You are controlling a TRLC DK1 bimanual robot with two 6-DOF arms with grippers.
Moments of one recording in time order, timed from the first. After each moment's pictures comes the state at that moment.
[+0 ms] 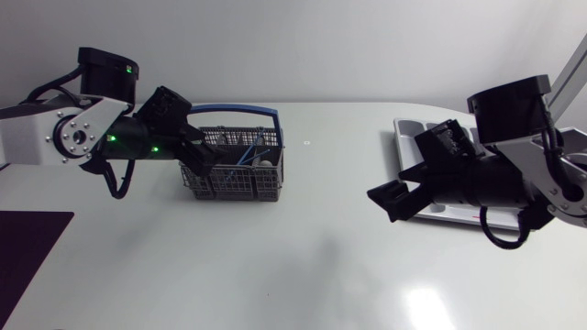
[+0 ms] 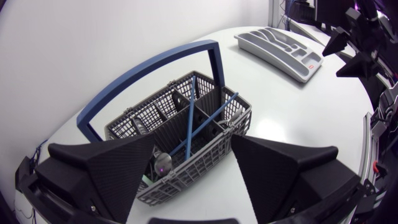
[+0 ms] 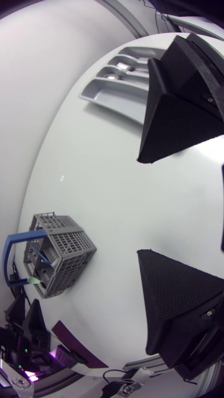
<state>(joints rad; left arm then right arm) -0.22 1.50 0.96 -0.14 0.31 0.43 0.32 1.17 0.75 -0.35 -0.18 -0.18</state>
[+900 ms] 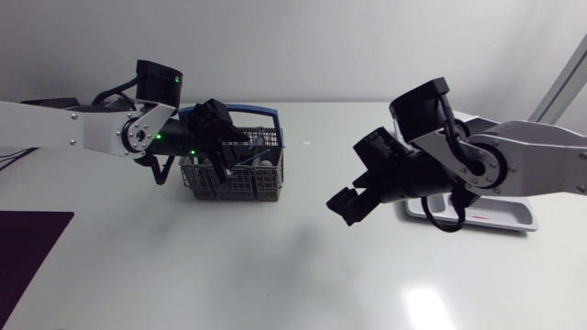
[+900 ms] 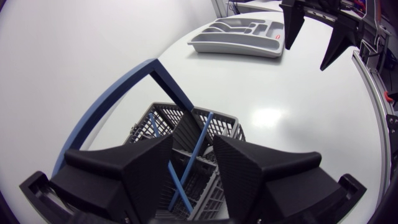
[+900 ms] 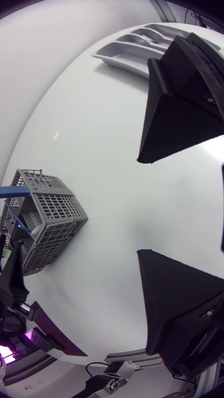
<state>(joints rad) -0.28 1.75 1.09 -0.01 0.49 0.80 0.46 1.45 0.88 -0.33 -0.20 -0.19</state>
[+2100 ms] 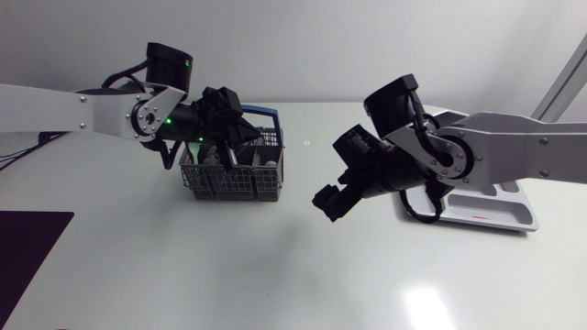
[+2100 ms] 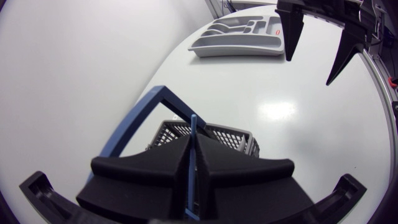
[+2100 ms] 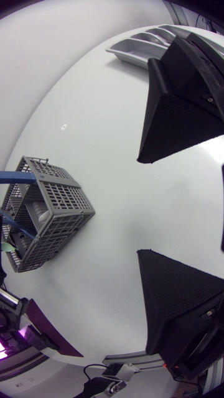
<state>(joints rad) -0.31 1.77 1.19 -0.06 0.45 0.89 0.52 1.54 0.96 -0.32 -0.17 -0.19</state>
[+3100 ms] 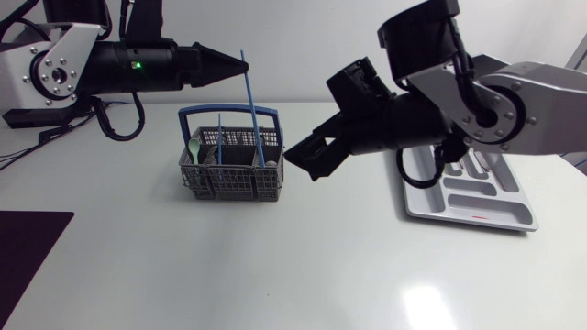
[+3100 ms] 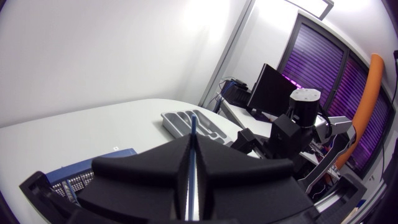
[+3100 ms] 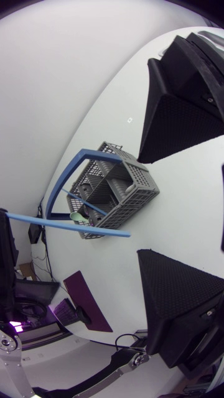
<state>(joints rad) -0.21 1.52 1.20 0.00 0.86 -0.15 0.58 1.45 1.10 -0.27 -0.28 -0.16</state>
